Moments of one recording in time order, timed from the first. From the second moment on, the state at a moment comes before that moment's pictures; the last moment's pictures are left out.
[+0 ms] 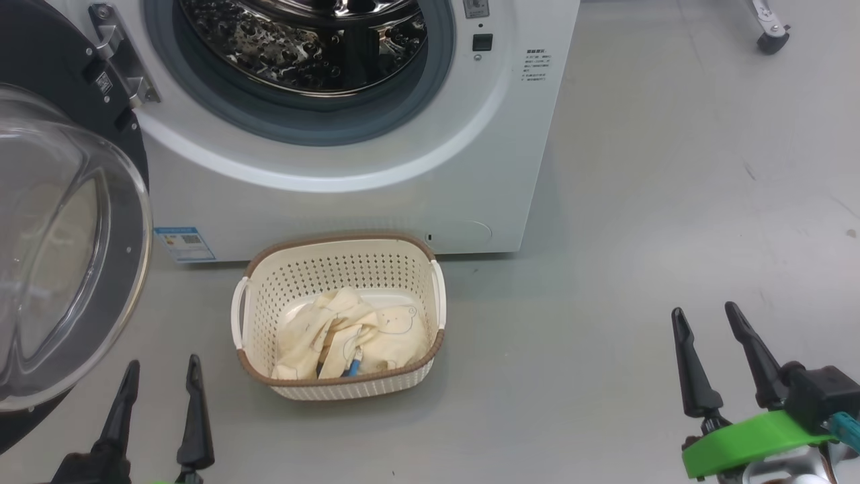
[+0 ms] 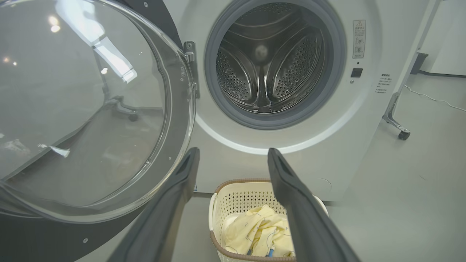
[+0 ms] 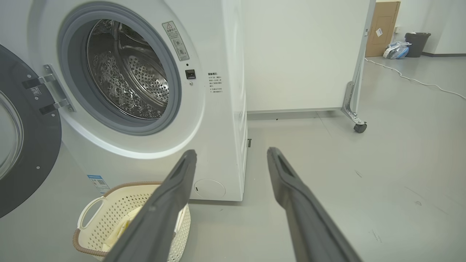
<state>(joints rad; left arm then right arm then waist) 0.13 0.23 -0.11 -0.05 -0.25 0.15 -0.22 0.13 -0.07 0.00 -0.03 0.18 0.13 -0.20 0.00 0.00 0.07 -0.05</state>
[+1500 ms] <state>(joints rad) 0.10 0.23 -0.13 0.02 -0.28 0.16 -0.23 0.11 -0.07 0.00 0.00 0.17 0.13 -0.20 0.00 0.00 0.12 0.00</state>
